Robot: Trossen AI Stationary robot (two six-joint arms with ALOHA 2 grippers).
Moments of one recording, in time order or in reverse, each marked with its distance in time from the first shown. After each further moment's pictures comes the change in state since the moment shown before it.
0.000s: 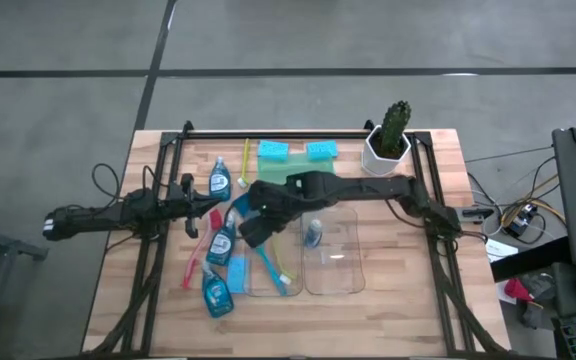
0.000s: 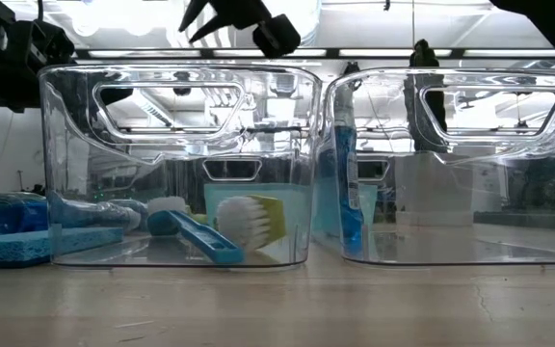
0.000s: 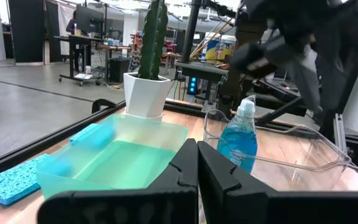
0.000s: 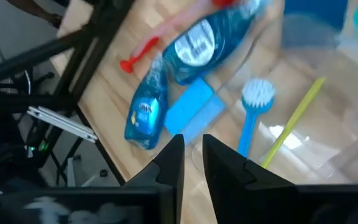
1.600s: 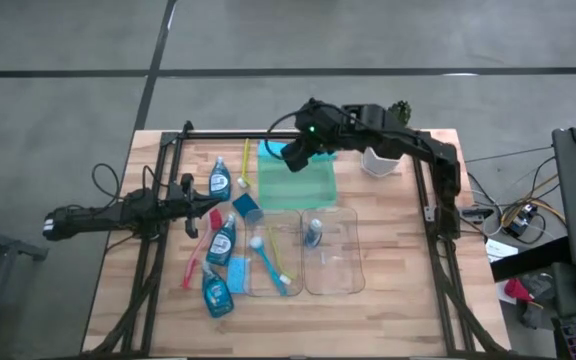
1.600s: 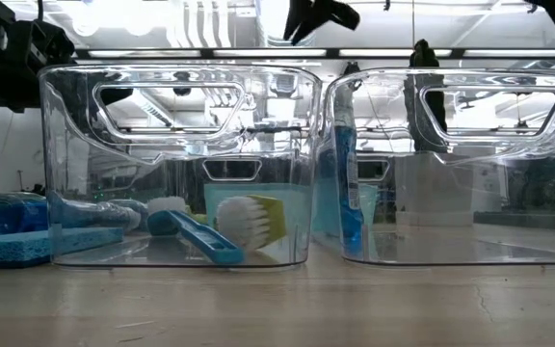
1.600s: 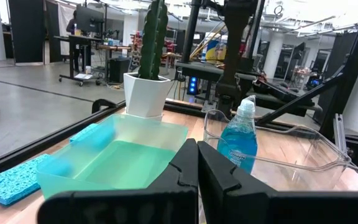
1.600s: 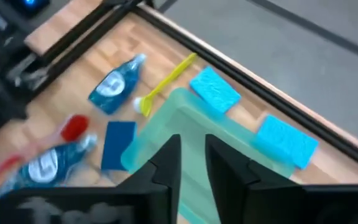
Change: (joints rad) left arm 0.000 0.000 0.000 0.001 0.000 0.000; right arm -0.260 -0.272 -0.005 -0.242 0.444 -0.391
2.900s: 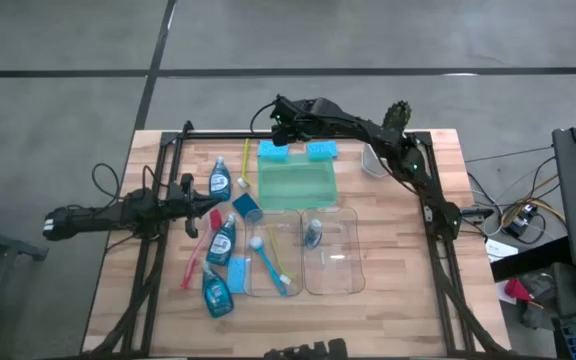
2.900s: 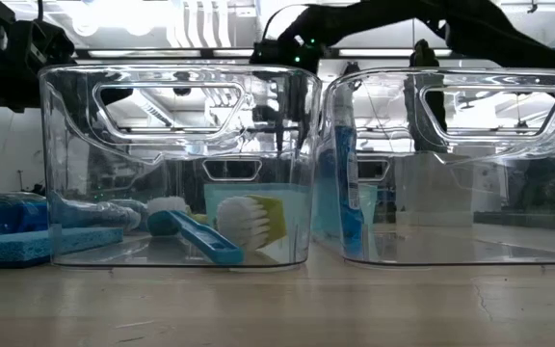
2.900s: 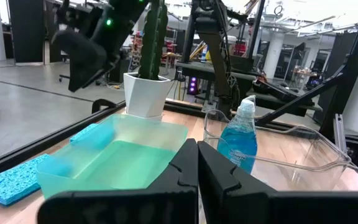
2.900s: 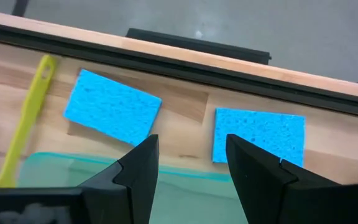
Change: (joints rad) left arm 0.000 0.000 0.000 0.000 0.000 0.000; right arm -0.251 0.377 -0.007 0.066 0.043 0.266
